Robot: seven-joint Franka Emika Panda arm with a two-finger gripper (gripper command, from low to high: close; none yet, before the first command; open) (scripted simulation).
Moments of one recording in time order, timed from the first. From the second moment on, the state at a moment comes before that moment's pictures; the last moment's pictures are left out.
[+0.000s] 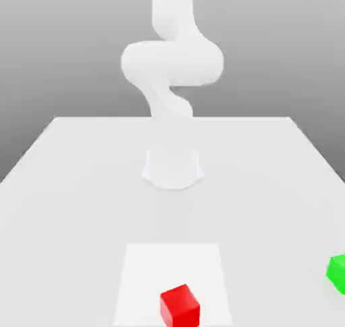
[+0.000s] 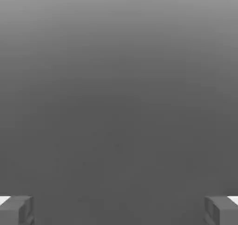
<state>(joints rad) 0.02 -0.71 -0.02 -2.31 0.00 2.33 0.76</state>
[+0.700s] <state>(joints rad) 0.11 0.06 -0.08 -2.41 0.06 2.60 0.39</state>
